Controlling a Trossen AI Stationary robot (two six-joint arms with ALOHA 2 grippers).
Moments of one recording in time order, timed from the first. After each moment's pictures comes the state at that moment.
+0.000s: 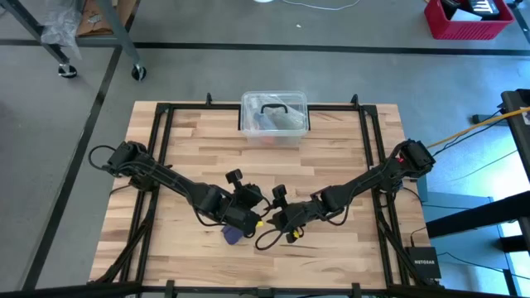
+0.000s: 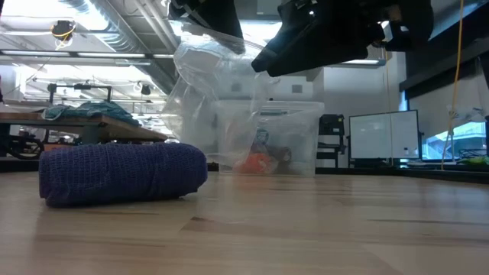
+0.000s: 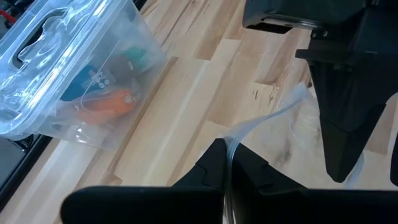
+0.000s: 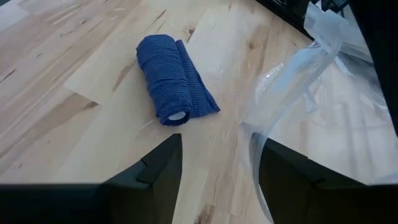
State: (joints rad) left arm -0.42 1.78 1.48 -0.77 -0.82 -0.55; right arm 0.43 1.73 1.05 0.02 0.32 -0.27
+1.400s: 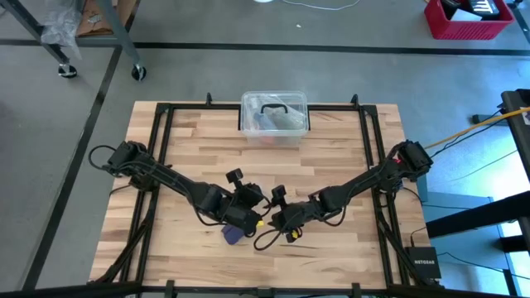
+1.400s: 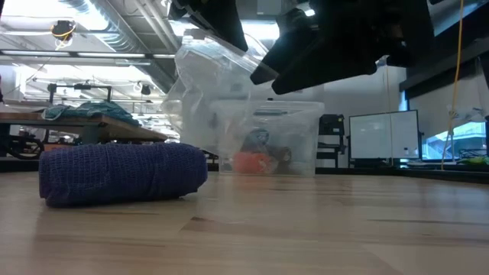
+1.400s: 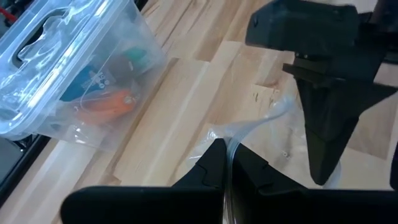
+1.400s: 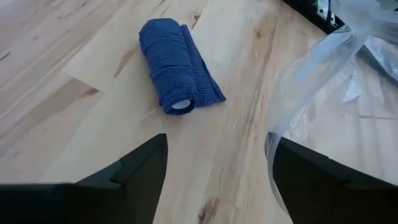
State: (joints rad) left arm -0.41 1.78 1.48 -0.76 -0.82 -0.55; right arm 0.42 1.75 1.05 0.00 0.31 -0.27
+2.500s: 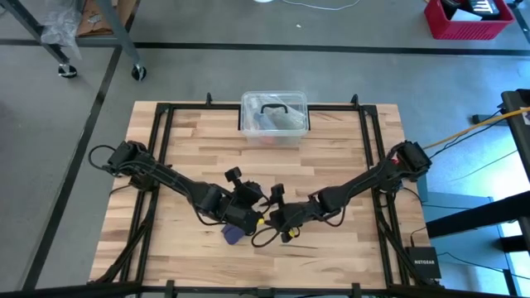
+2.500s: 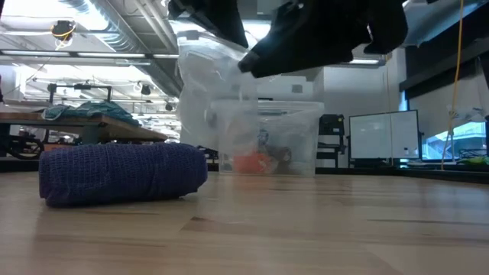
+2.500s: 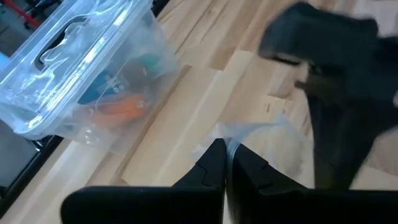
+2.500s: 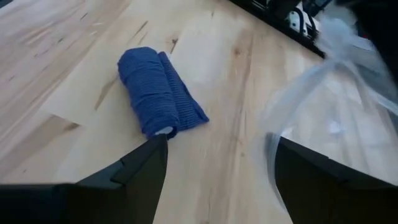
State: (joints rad) left arm -0.41 1.78 1.48 -0.75 -0.88 -0.58; right arm 0.41 1.76 1.06 0.10 0.37 -0.23
